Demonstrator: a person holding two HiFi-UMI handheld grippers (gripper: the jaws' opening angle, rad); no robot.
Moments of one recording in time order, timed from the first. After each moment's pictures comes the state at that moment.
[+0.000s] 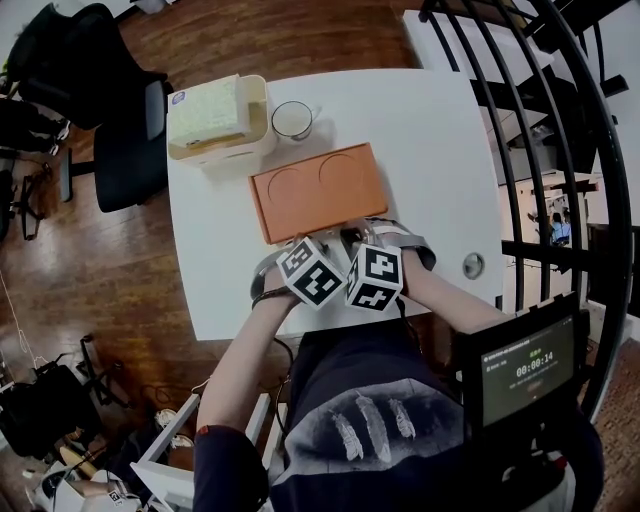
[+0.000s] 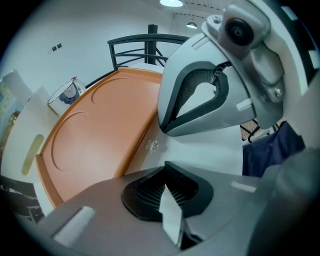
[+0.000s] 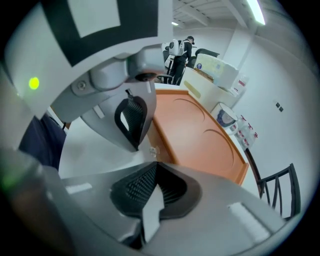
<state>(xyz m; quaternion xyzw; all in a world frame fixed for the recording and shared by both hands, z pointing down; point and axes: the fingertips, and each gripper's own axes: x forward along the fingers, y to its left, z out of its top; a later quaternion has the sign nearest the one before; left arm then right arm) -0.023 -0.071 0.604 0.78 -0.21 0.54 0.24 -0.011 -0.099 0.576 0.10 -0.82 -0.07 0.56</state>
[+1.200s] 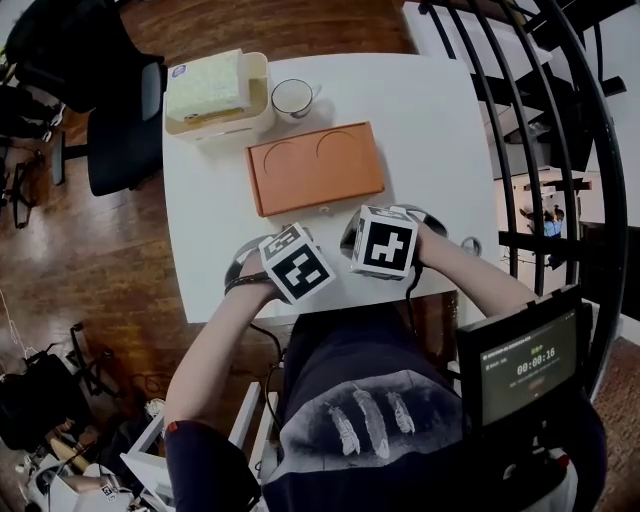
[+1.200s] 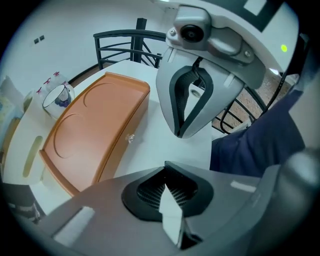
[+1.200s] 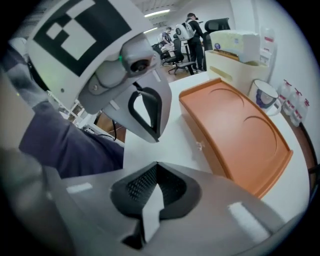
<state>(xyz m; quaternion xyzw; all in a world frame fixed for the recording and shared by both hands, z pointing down) -0.031 -0.027 0.557 0.78 -0.12 0.55 0.27 -0.012 -0.034 0.535 -0.10 -0.81 0.13 0.56</state>
